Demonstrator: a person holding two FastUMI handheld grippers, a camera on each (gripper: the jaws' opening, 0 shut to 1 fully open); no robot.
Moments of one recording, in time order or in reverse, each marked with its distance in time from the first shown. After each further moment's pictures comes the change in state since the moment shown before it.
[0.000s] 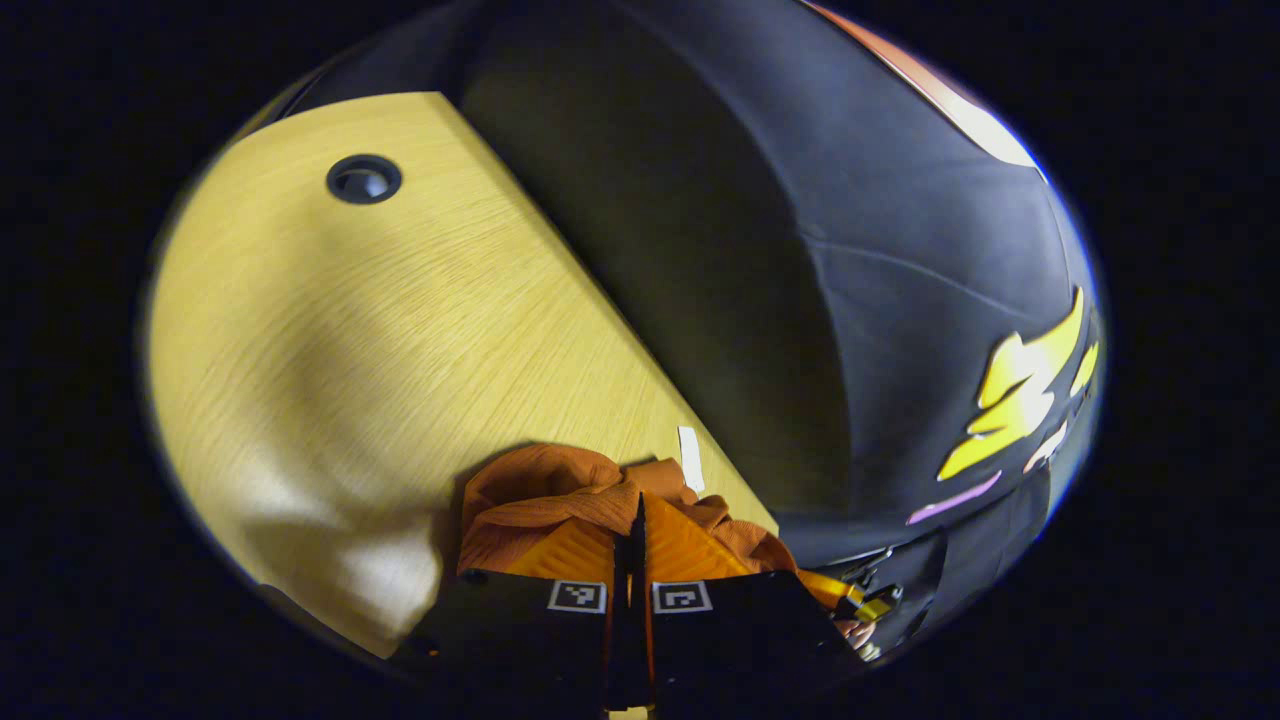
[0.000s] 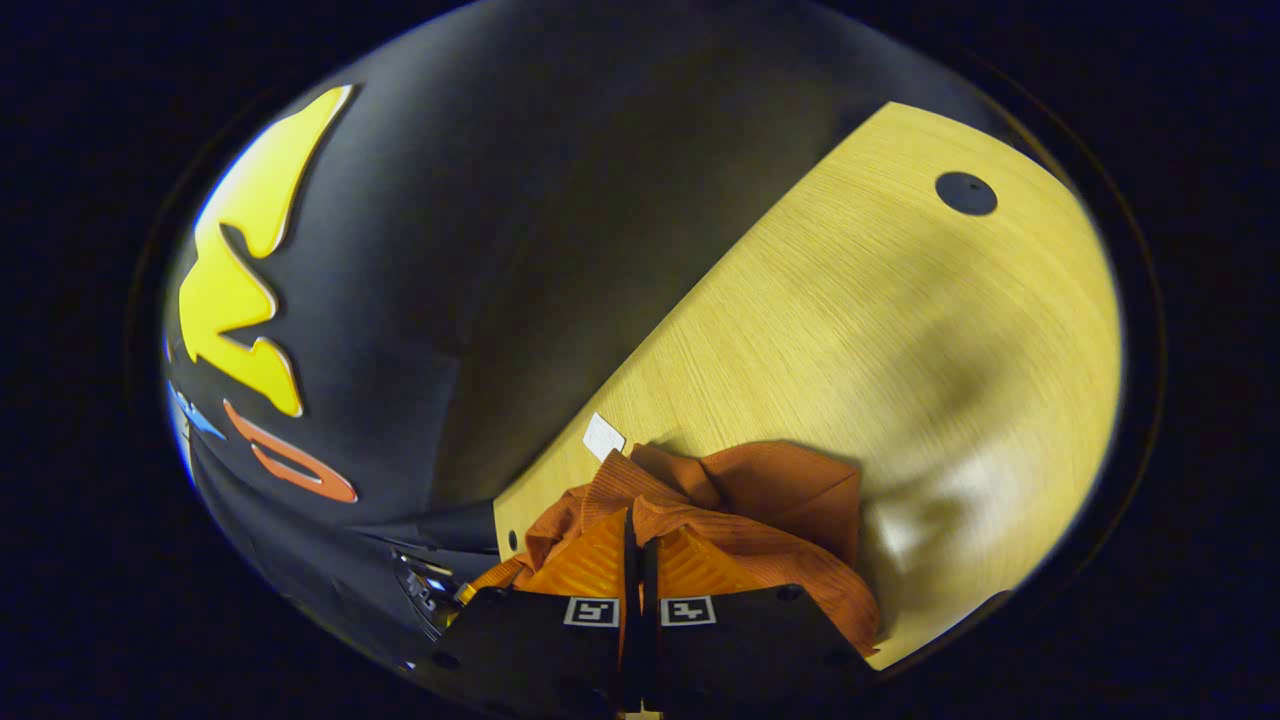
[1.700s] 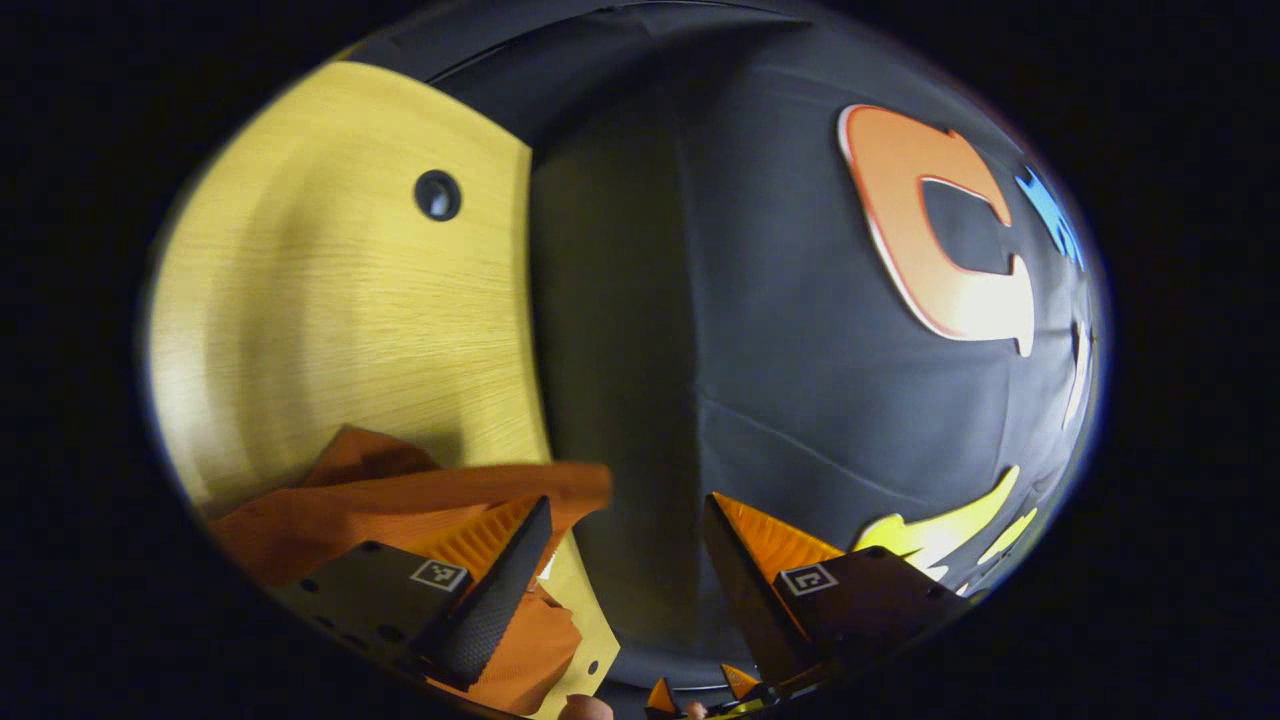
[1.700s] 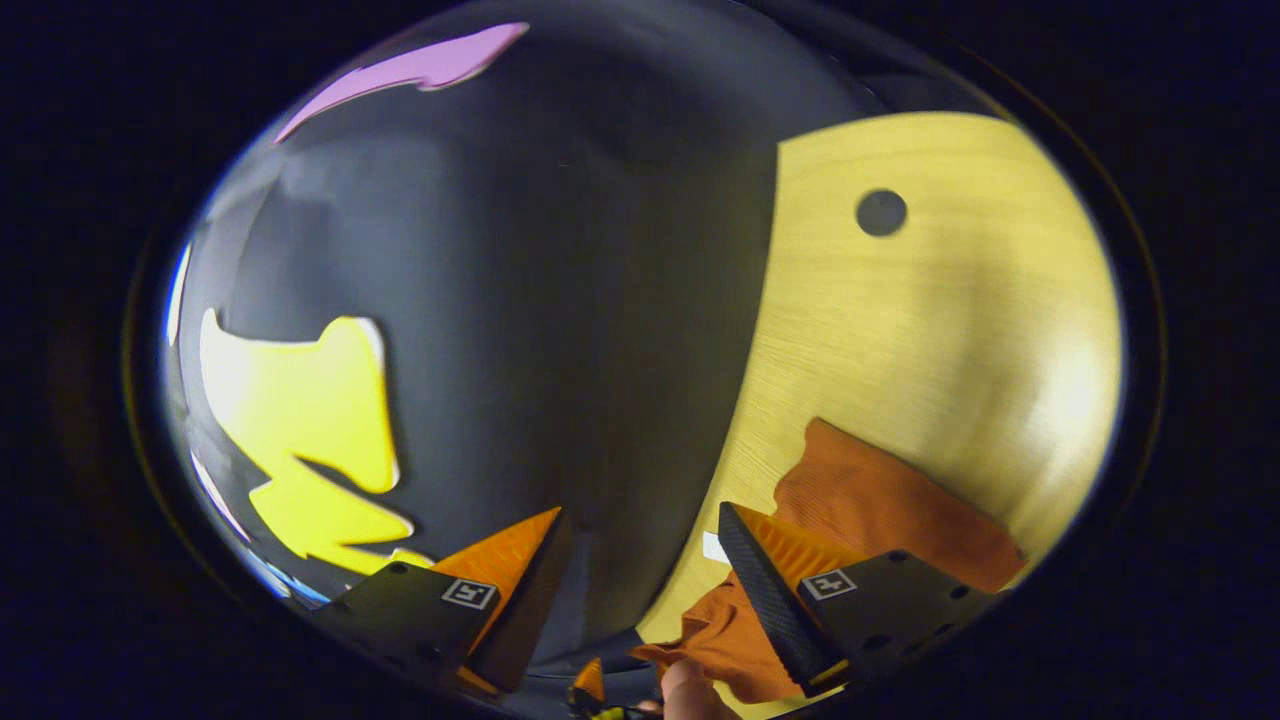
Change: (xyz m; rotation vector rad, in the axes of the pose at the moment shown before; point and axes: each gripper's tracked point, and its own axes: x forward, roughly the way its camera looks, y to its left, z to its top) left arm -0.196 -0.026 -0.087 -0.312 -0.437 -0.176; right arm -0.094 0.082 0.066 0.216 -0.394 0.160
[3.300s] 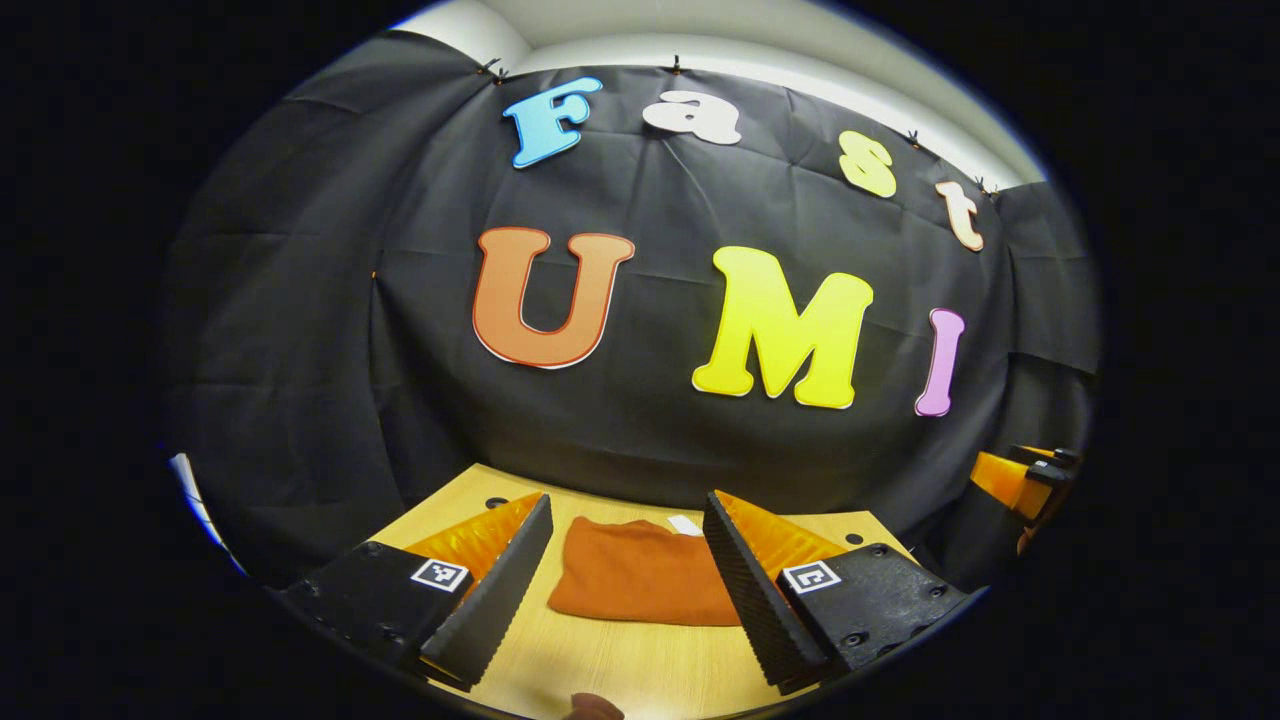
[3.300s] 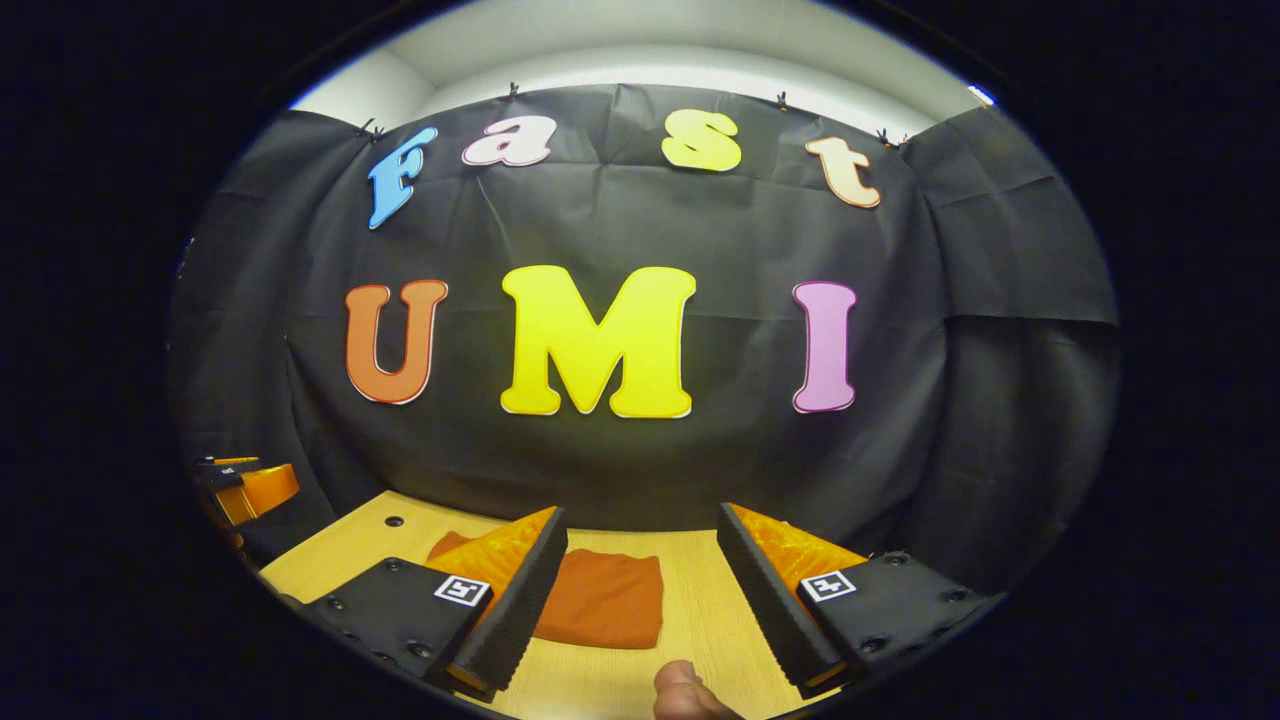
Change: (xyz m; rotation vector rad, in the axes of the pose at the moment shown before) left arm -0.352 -0.113 -0.072 1.216 -0.161 0.087; right arm -0.154 0.111 -0.097 -1.280 -0.399 -0.024
